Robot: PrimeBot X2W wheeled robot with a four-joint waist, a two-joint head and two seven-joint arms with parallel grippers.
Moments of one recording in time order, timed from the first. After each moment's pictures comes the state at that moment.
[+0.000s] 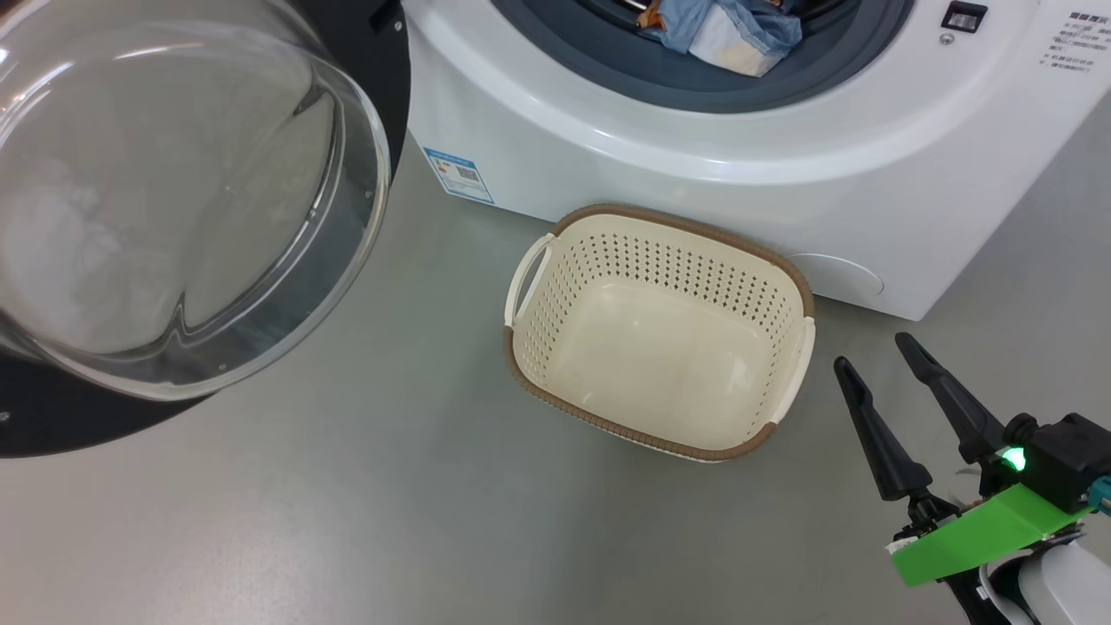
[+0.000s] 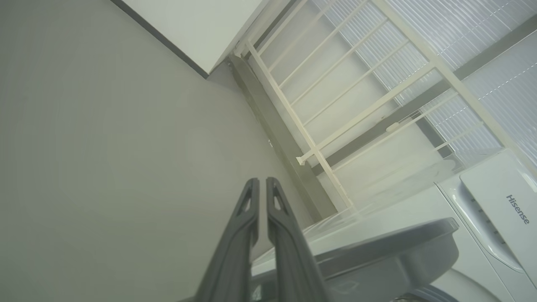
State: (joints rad) left arm -0.80 0.66 0.47 0.78 -1.22 -0.08 0.50; right arm -0.13 -0.40 0.29 0.06 0.51 0.12 -0.25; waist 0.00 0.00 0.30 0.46
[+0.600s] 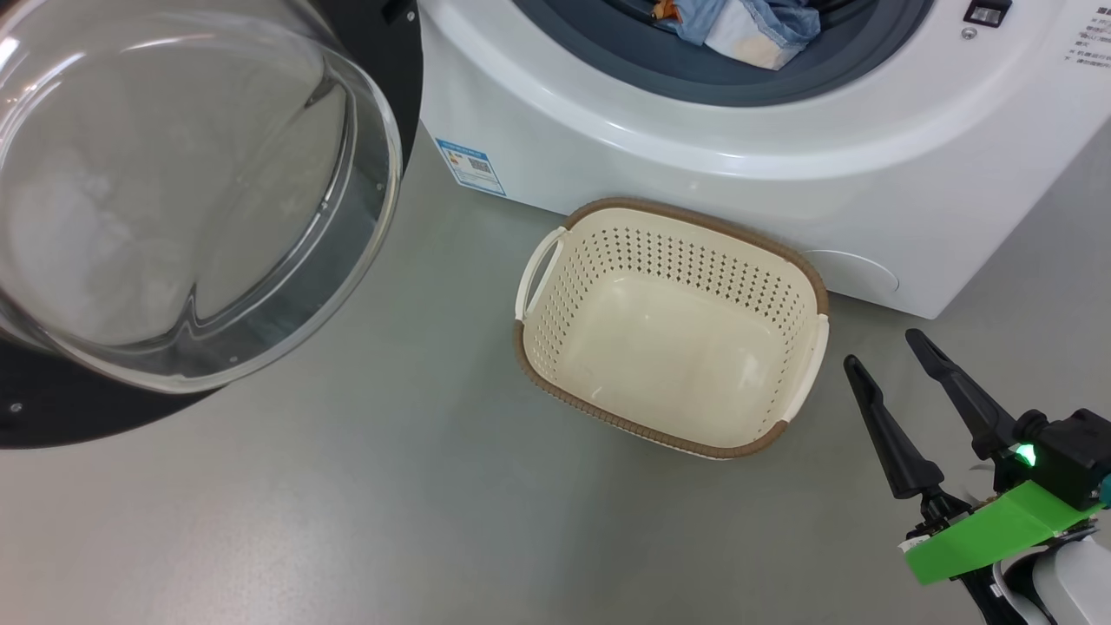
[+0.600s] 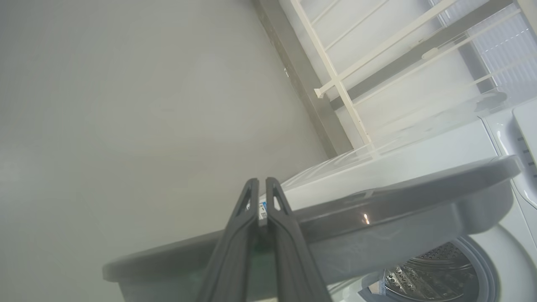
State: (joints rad) left arm -0.87 0.69 0.35 0.91 -1.22 -0.09 0.75; right arm -0.14 -0.44 0.30 0.06 0.51 0.12 -0.25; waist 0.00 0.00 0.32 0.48
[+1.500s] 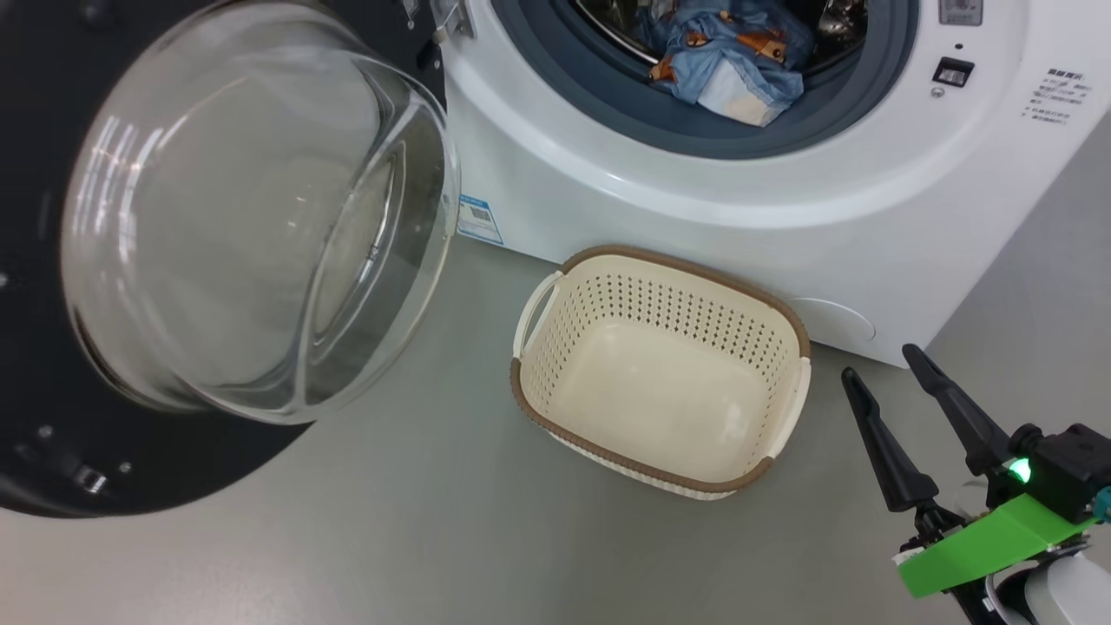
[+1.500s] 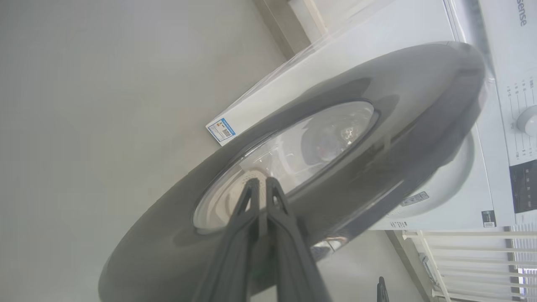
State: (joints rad) left arm -0.76 0.68 0.29 0.68 -1.34 -0.10 1.17; right arm -0.12 -0.41 0.29 0.06 0.51 0.12 -0.25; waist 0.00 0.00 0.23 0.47
